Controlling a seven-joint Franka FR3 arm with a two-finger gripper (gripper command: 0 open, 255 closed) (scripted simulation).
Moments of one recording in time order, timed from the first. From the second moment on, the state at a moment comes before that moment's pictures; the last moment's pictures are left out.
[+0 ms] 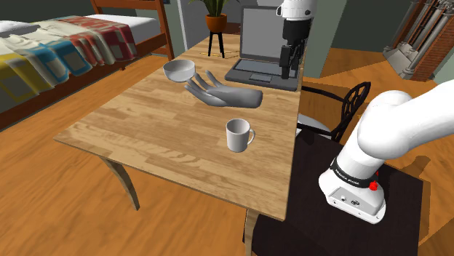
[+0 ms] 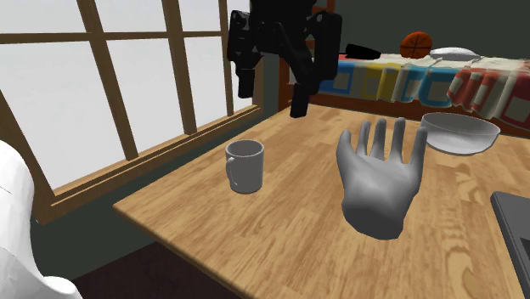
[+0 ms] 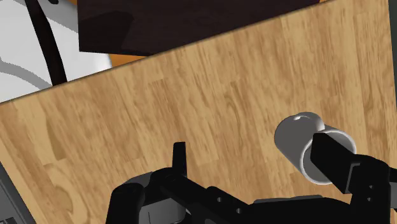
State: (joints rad) arm 0.02 -0.74 -0.05 -2.45 0.00 1.61 -0.14
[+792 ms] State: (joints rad) arm 0.09 -0.51 0.07 -2.51 0.10 1.89 -0.01
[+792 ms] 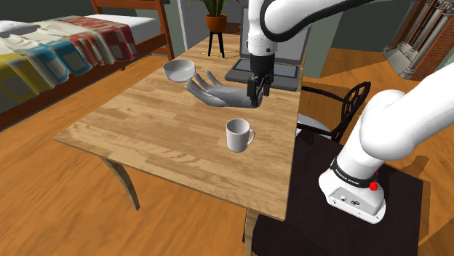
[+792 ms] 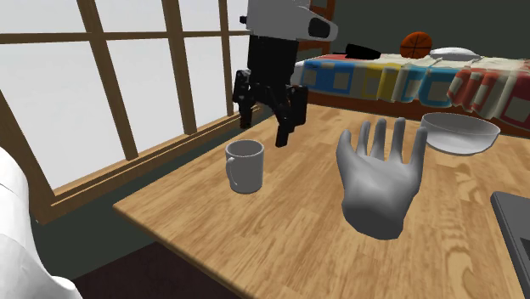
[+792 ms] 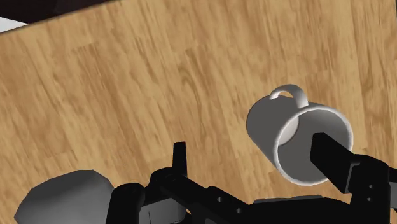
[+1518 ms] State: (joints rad) arm 0.14 -0.29 0.15 -2.54 0.16 2.14 0.07
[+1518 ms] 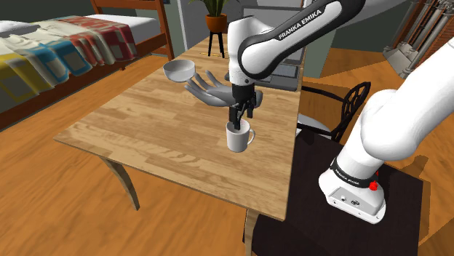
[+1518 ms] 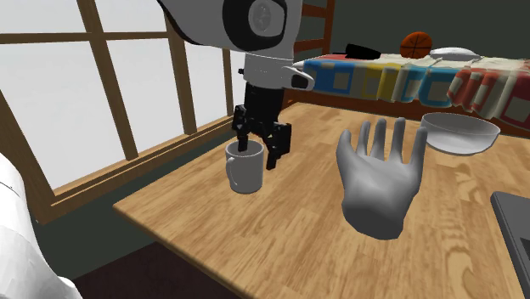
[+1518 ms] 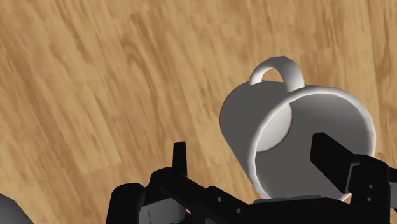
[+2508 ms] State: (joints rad) arm 0.15 -0.26 0.15 -2.57 0.16 2.20 0.07
